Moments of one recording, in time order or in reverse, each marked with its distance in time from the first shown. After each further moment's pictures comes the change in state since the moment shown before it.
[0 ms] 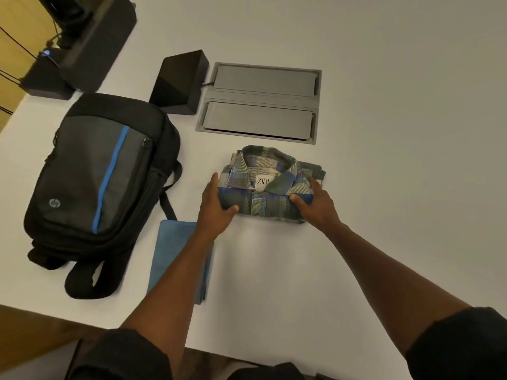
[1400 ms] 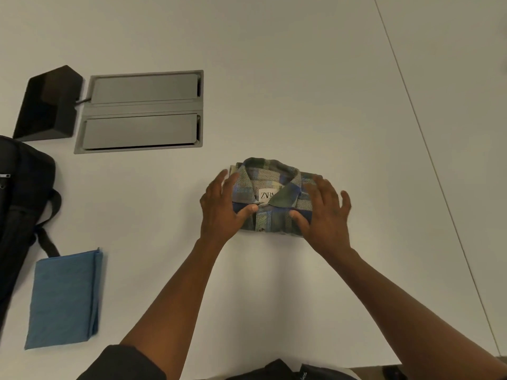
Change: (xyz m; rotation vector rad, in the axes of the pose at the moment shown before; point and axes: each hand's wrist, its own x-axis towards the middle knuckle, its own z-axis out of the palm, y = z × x) left_hand -0.044 0.186 0.237 0.339 -0.027 0.469; right_hand -0.089 0.175 -0.211 -0.571 0.459 -0.185
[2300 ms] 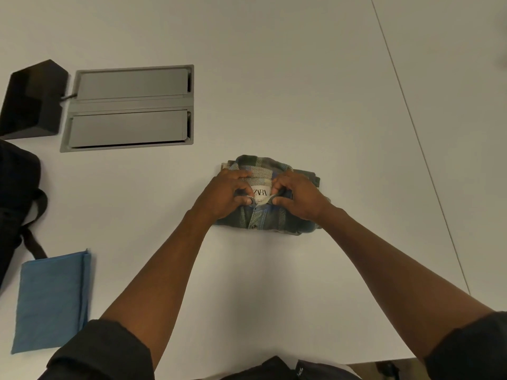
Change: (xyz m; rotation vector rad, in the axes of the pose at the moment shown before) left_hand 0.051 0.016 -0.015 -0.003 -0.402 0.217; right_hand 0.071 -0.004 0.000 0.442 -0.416 -0.180
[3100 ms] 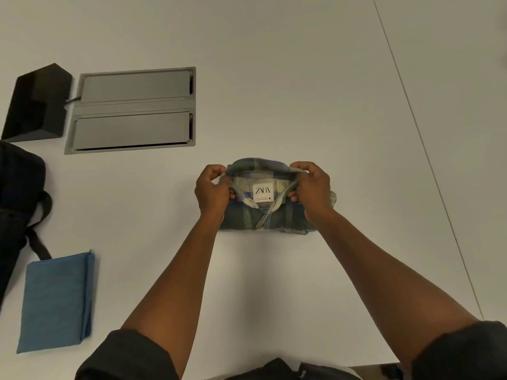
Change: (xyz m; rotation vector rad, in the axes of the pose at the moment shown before) left_hand -0.003 0.022 0.009 -0.823 0.691 -0.569; right_hand 0.000 -0.022 -0.007 0.788 0.549 0.577
